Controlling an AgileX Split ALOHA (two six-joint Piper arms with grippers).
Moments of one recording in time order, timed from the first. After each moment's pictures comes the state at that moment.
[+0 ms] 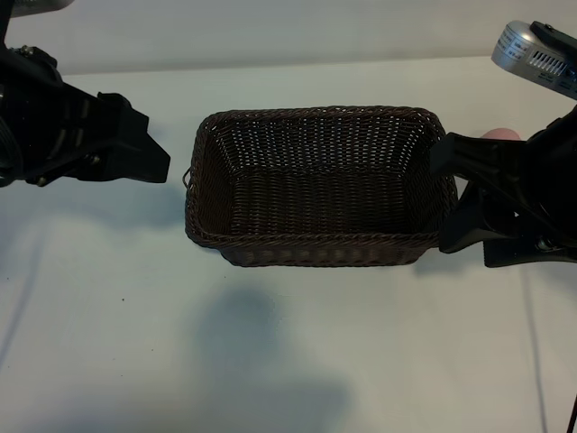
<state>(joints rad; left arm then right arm) -0.39 1.25 -1.27 -0.32 1.12 -0.10 0.59 1.22 -1.17 0.36 1.22 0.62</state>
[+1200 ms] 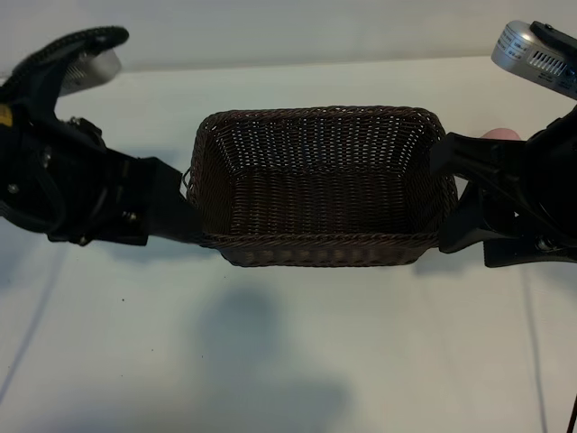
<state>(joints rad) -0.40 1.25 -1.08 -0.46 1.06 -0.09 0.59 1.22 -1.17 0.36 1.22 0.62</state>
